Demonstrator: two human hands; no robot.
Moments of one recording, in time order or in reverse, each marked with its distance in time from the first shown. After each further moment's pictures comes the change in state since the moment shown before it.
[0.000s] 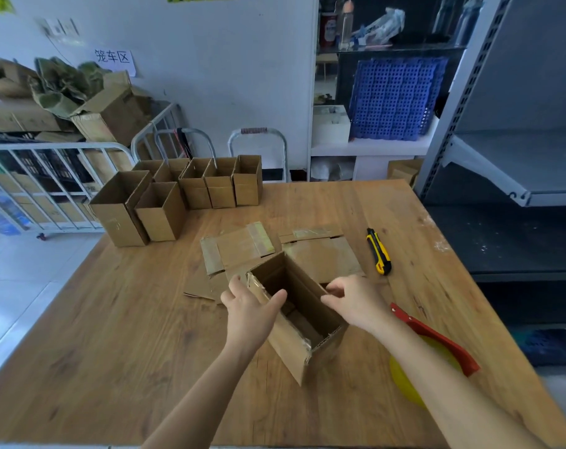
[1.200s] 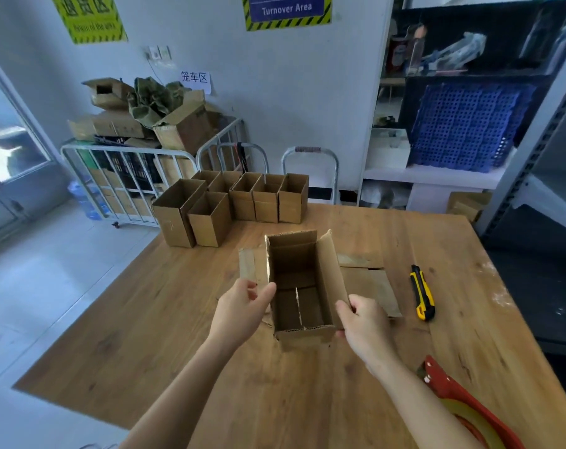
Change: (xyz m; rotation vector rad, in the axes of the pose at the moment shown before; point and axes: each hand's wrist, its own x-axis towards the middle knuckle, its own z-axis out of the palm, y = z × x) left_hand 0.017 0.014 -0.045 0.118 0.160 0.038; right_hand 0.012 -0.025 0.008 0.524 0.148 -0.070
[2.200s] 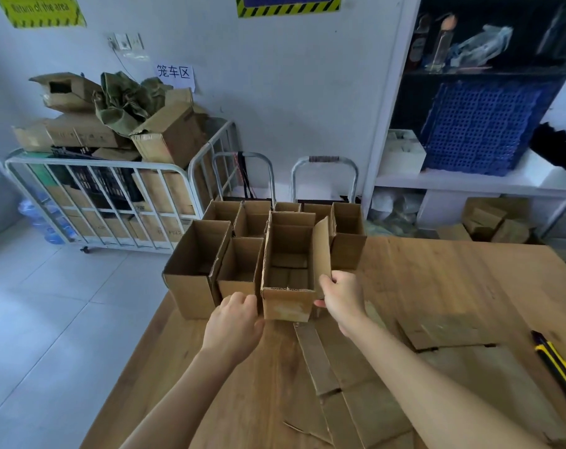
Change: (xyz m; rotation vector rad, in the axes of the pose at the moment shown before) left_hand 0.302 -0.107 -0.100 0.624 -0.046 0.446; right_hand 0.263 -0.105 0.245 0.066 0.086 0.211
